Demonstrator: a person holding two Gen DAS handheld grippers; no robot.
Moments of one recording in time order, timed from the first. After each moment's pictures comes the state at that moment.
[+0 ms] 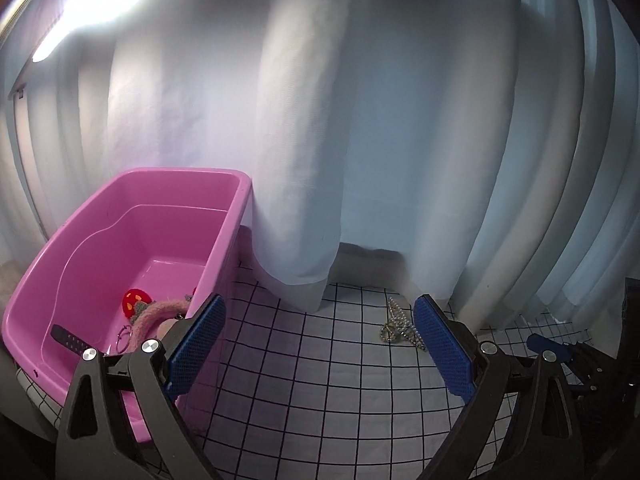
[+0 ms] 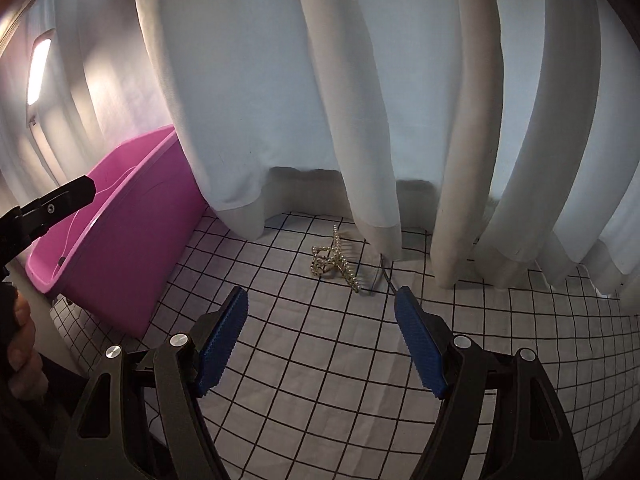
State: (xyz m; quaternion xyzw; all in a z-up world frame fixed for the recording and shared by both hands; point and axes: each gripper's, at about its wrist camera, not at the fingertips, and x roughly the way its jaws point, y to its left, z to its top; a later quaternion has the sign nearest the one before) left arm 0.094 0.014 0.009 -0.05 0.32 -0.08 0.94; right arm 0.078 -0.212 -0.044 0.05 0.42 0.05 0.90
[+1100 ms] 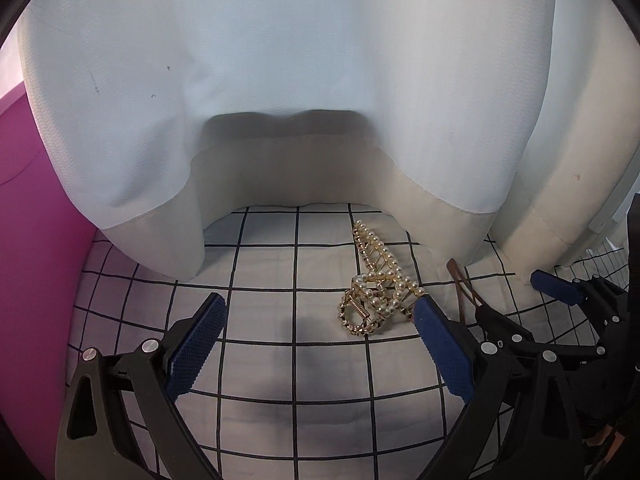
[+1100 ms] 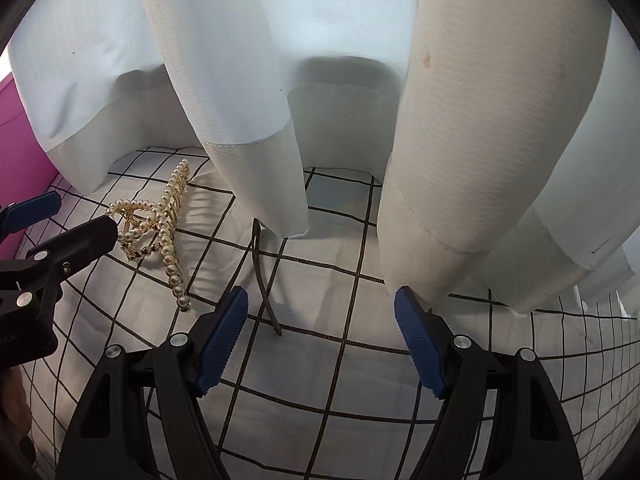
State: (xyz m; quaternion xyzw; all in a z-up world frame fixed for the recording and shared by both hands) left arm 0.221 -0.115 -0.166 0.04 0.43 -0.12 0.89; right arm 0.201 -0.258 -0.208 -0.02 0.48 -0.01 0.88
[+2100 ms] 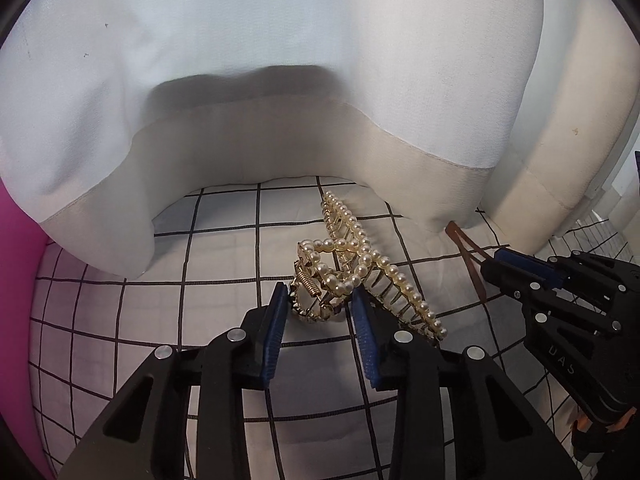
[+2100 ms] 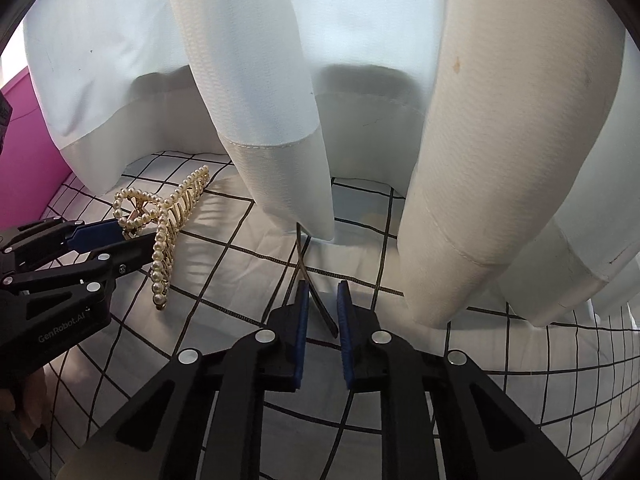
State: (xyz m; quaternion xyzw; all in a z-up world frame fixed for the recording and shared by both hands) left arm 0.252 -0.119 -0.199 0.04 0.44 -0.19 0.88; right arm 0.196 -0.274 -0.219 -0.01 0.46 0.02 0.89
